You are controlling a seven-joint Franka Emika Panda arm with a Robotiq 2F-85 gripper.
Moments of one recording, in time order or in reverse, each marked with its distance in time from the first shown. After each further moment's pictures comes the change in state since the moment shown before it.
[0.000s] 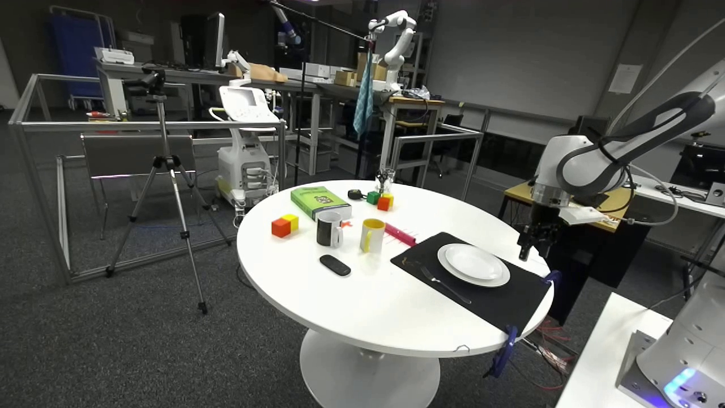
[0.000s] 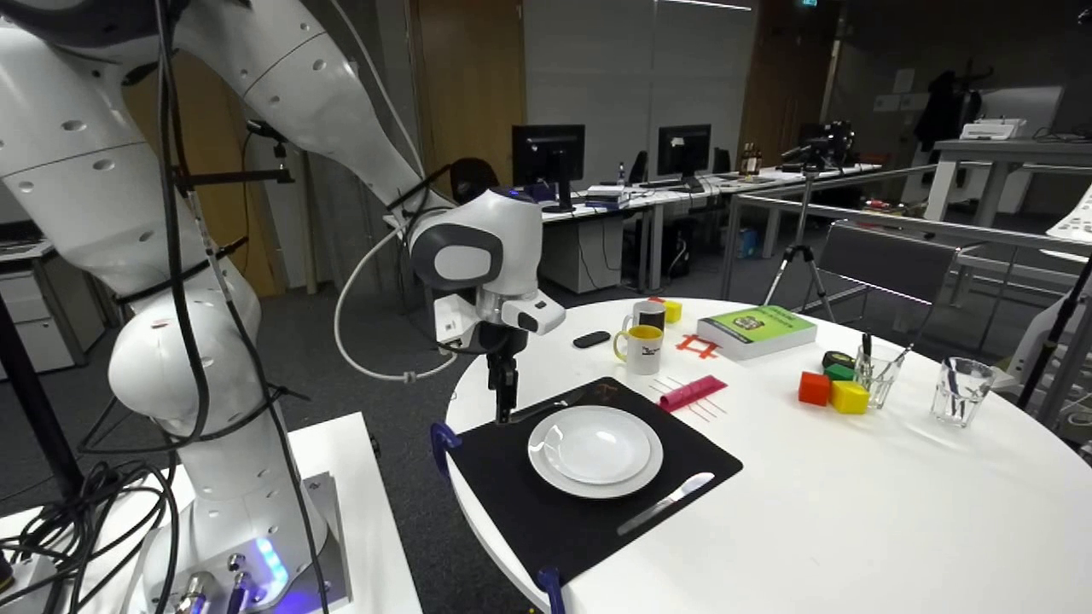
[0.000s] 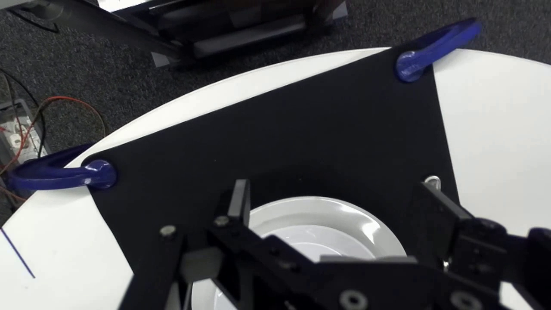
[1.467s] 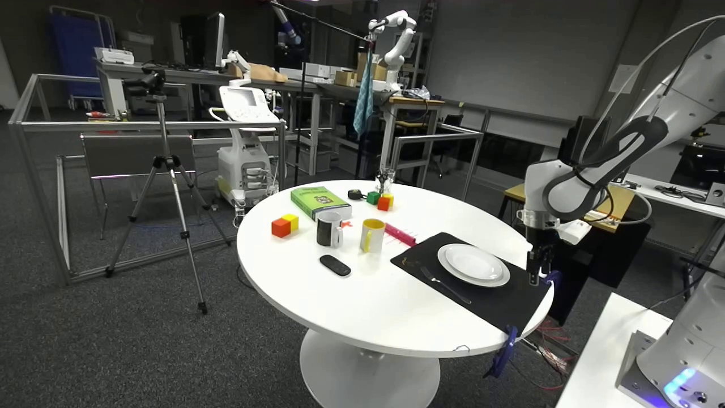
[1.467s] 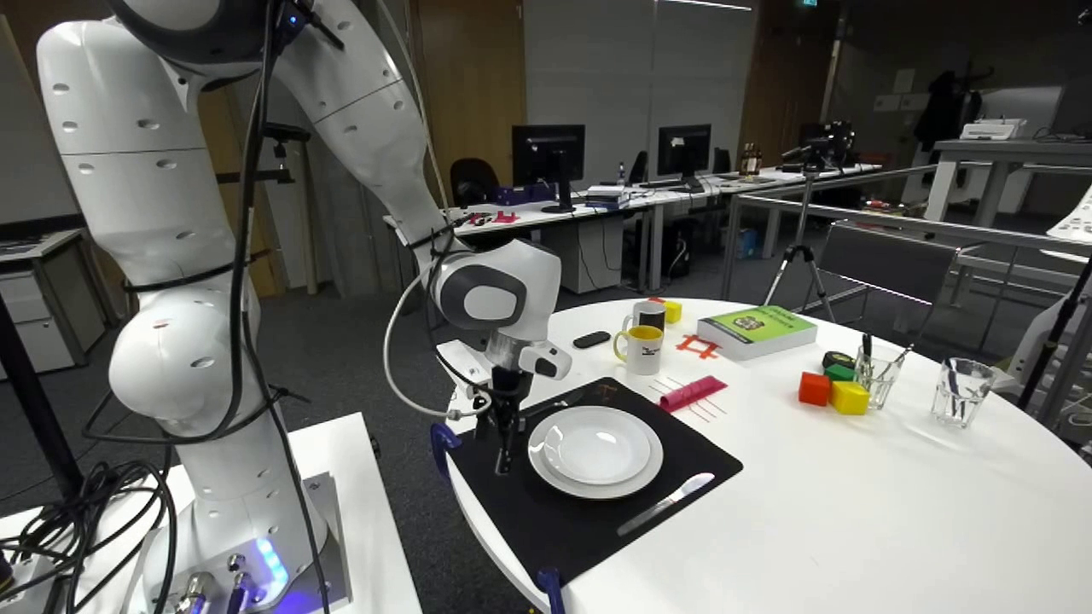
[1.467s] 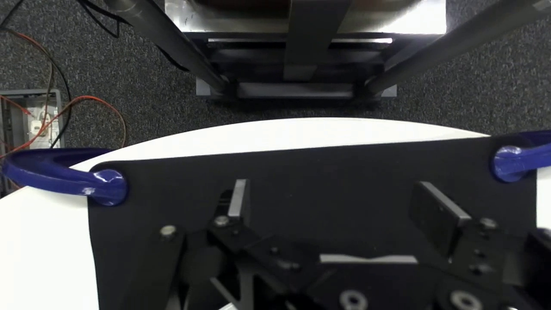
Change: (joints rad) arm 0.001 0.235 -0.040 0.055 -0.179 -0.003 -0.156
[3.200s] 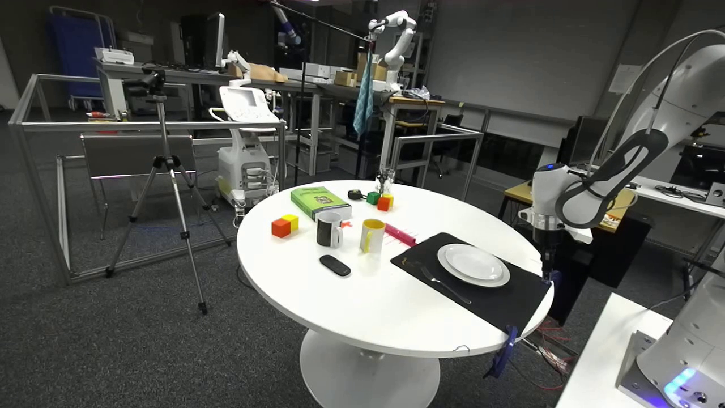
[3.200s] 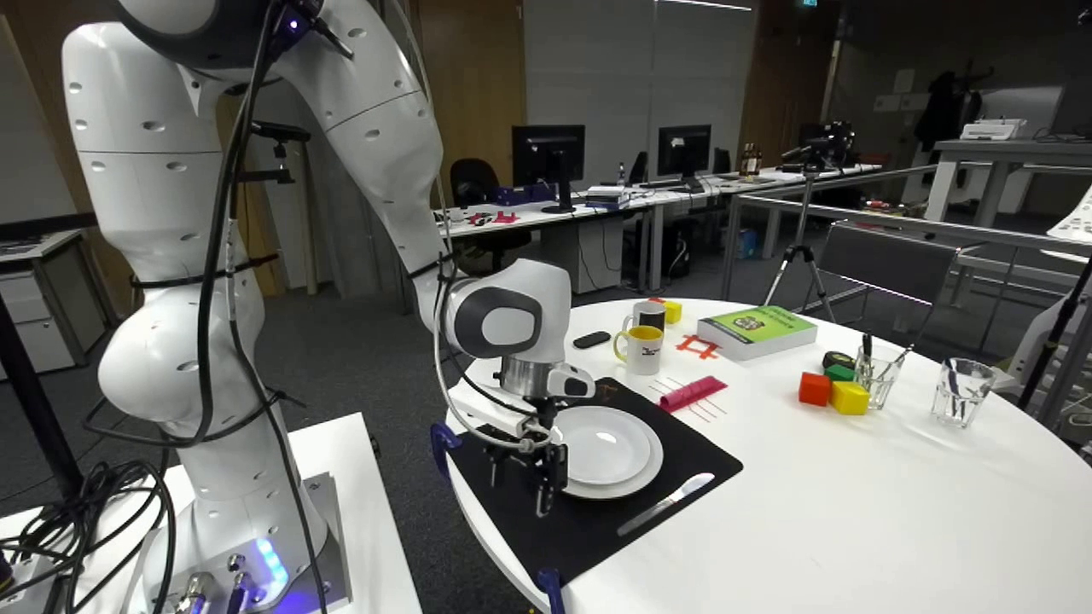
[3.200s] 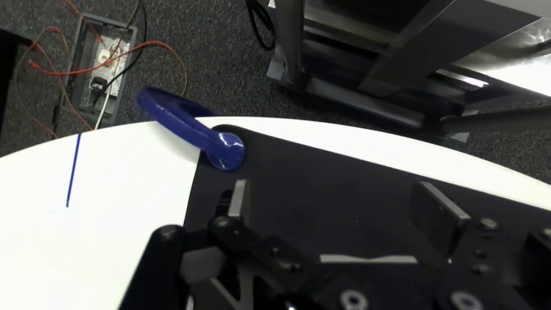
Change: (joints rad) arm -0.081 0.067 -0.103 0.011 -0.355 0.125 -0.182
